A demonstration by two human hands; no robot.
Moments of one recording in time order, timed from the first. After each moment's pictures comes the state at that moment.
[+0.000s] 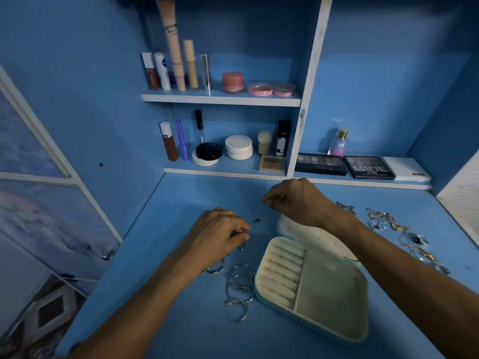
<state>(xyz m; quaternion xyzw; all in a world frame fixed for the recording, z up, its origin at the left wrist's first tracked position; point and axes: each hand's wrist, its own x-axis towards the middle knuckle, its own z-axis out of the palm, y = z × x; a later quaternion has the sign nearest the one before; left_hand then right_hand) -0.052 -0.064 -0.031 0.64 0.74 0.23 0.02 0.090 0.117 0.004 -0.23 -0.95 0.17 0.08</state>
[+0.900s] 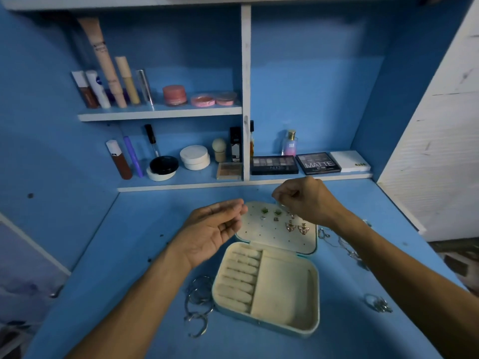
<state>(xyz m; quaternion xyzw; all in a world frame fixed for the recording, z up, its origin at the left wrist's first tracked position) 0.006 -0.010 0.004 0.18 0.47 0.65 0.56 0.188 0.156 0.005 -0.33 -0.87 0.30 0.22</state>
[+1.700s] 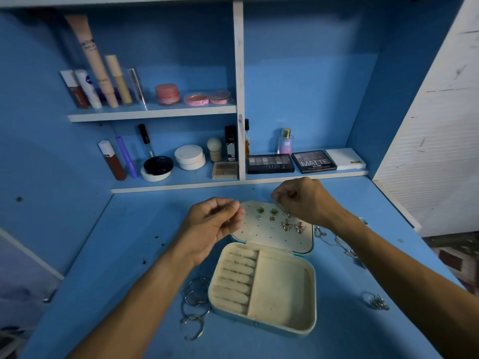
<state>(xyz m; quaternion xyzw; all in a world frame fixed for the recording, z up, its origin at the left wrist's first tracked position) 0.011 -0.003 0.001 0.26 0.55 0.62 0.49 0.191 0.155 0.004 -0.36 -0.88 0.26 0.19</state>
